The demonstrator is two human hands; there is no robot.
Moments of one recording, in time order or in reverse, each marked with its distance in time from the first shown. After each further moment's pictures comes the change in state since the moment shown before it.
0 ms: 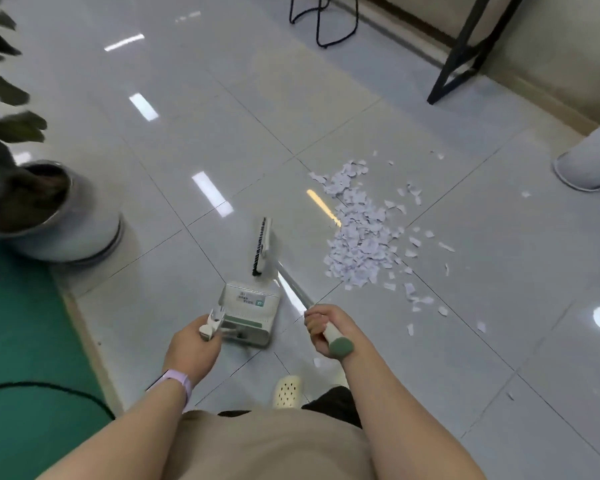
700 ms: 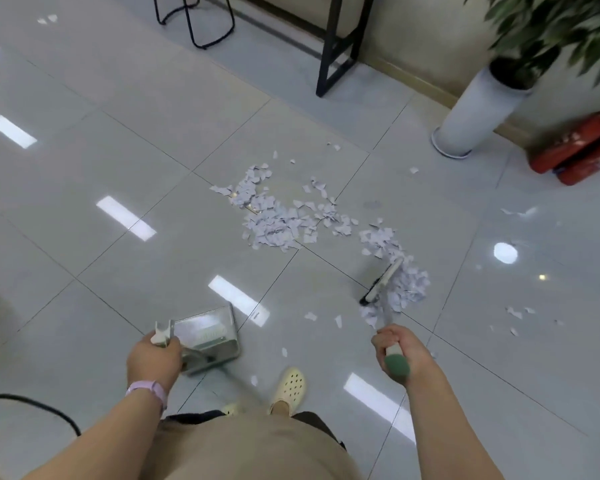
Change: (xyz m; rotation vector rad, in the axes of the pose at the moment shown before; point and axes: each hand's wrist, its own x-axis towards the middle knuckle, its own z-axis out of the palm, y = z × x) left_hand 0.036 0.171 0.117 -0.098 0.056 -0.118; right_hand -0.213 -0.169 -0.169 0.573 0.258 -0.444
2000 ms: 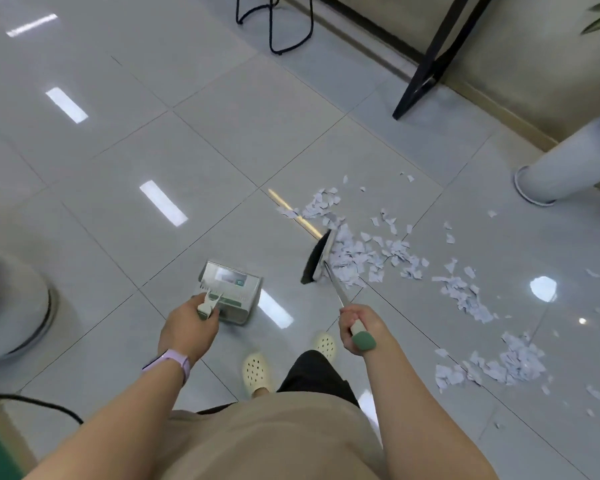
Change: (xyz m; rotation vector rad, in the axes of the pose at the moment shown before) left_hand 0.283 0.084 -0.152 0.177 -0.115 0.240; right_hand 0.149 0.214 0.350 -0.433 0.027 0.084
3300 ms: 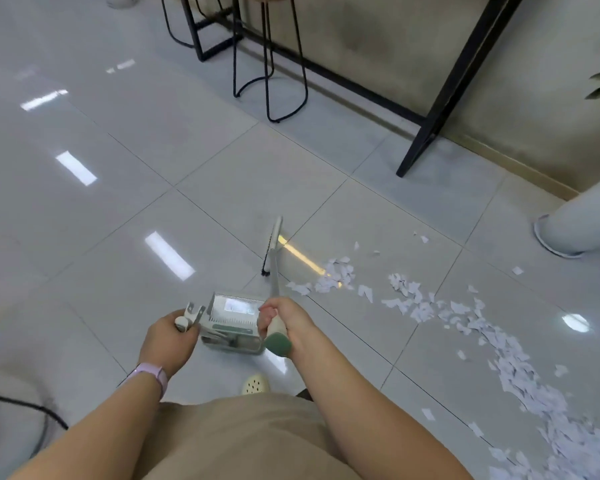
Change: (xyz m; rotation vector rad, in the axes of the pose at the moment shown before) left_hand 0.260 0.130 -0.101 -0.109 0.017 0.006; right_hand 0.025 -0.083 0.352 -0.231 -0.251 -0.028
